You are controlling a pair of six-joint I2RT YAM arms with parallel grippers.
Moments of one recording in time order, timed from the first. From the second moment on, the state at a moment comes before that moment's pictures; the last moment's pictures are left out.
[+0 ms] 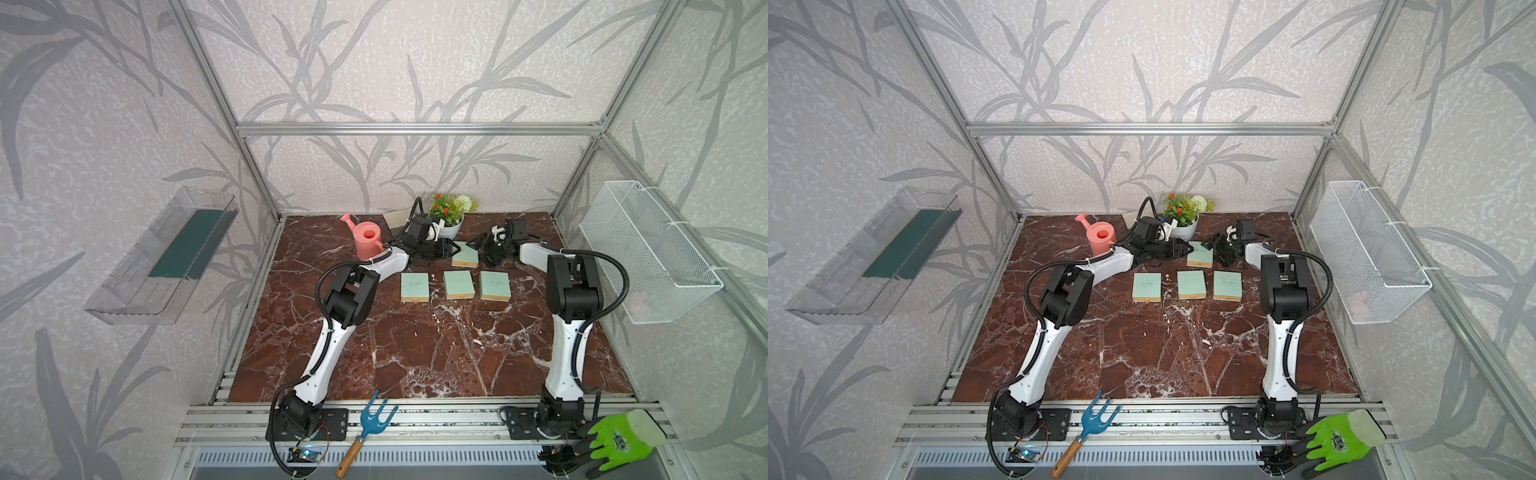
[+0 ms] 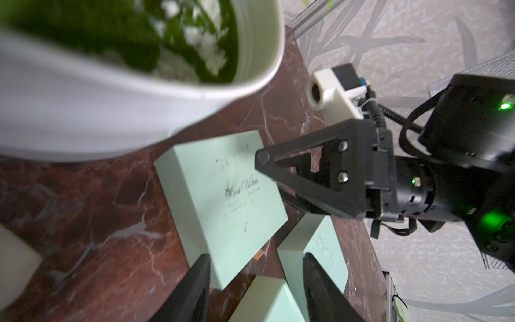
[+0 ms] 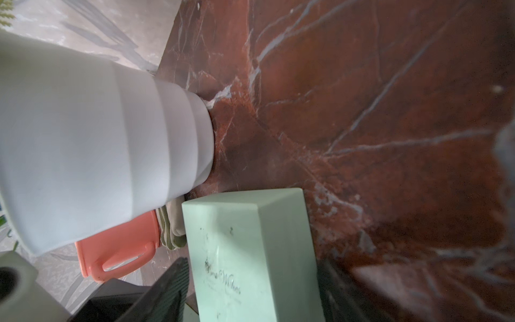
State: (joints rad) left arm -0.54 2.47 1.95 0.01 0.58 -0.62; right arm 0.02 2.22 1.52 -0.15 -0.60 0.75
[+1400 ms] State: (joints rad) left arm -0.54 2.61 2.08 -0.06 0.57 -0.64; right arm 0.03 2.23 1.52 -0.16 -0.64 0.76
